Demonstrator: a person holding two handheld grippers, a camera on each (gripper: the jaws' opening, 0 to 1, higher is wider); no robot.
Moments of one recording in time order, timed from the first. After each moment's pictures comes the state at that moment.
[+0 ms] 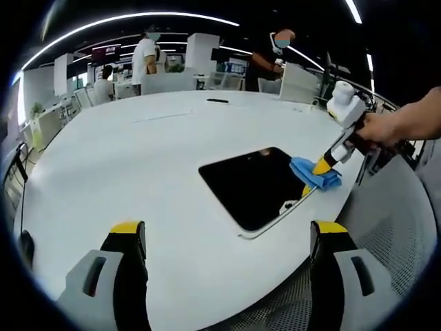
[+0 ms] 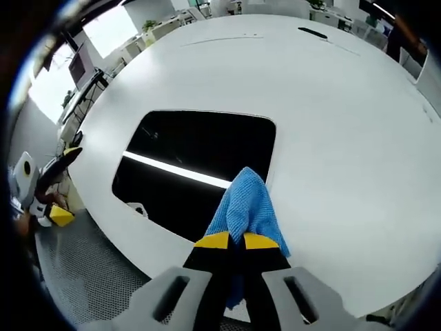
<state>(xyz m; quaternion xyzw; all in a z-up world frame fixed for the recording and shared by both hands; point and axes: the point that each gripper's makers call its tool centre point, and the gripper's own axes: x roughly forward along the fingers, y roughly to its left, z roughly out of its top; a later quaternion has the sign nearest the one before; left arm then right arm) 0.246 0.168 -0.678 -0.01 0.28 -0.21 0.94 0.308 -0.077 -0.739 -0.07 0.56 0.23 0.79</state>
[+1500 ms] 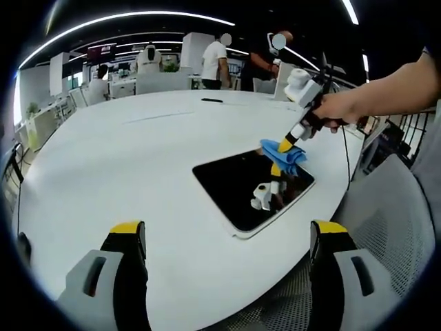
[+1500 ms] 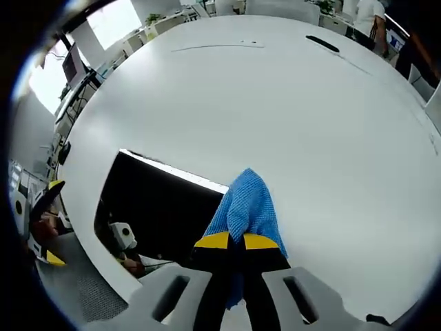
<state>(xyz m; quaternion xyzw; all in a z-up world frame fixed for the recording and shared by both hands) 0.245 0.162 -0.678 -0.01 0.28 -0.23 0.93 0.399 -0.065 -0.739 -0.10 0.56 0.24 0.79</state>
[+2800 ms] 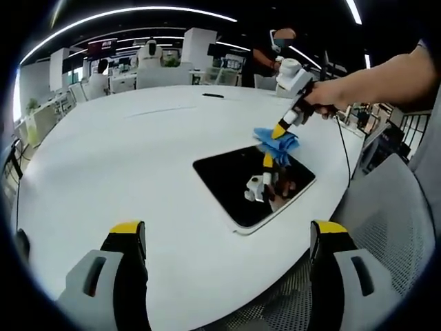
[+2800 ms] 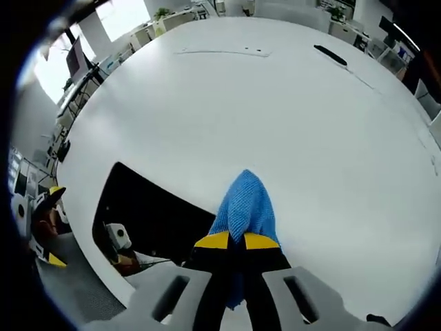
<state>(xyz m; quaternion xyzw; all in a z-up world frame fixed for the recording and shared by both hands) 0.244 0.164 -0.683 -0.01 0.30 -0.22 0.93 0.429 -0.075 -0.715 -0.12 0.55 0.25 0.79</state>
